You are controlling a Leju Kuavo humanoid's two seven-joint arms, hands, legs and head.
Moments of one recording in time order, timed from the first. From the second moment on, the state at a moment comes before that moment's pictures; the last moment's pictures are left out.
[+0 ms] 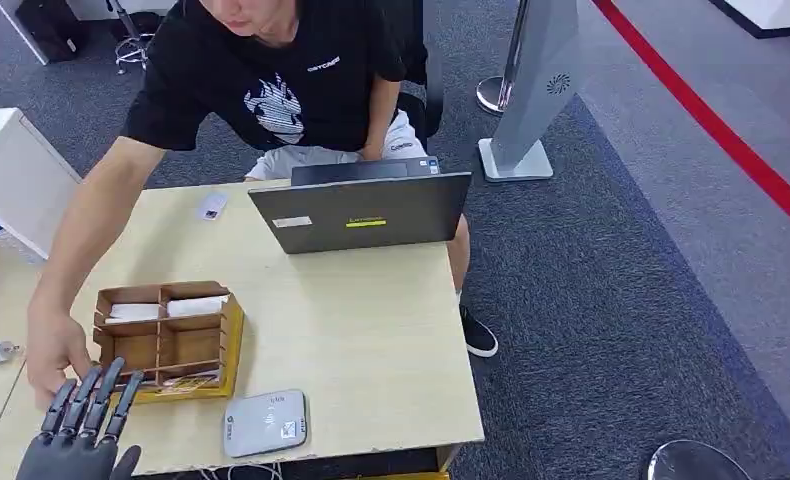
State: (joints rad) left arm 0.43 0.33 -0.18 -1.82 -1.48 0.47 0.03; right arm -0.06 -0.01 0.61 -0.14 -1.53 0.17 -0.59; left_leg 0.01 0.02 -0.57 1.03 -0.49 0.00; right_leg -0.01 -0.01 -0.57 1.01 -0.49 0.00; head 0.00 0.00
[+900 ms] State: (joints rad) left arm 0.31 0.33 -0.14 -1.64 -1.48 0.45 -0.02; right arm -0.06 -0.01 0.66 -0.14 -1.52 0.17 -0.58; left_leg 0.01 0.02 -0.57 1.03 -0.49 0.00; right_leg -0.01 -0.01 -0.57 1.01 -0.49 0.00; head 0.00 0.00
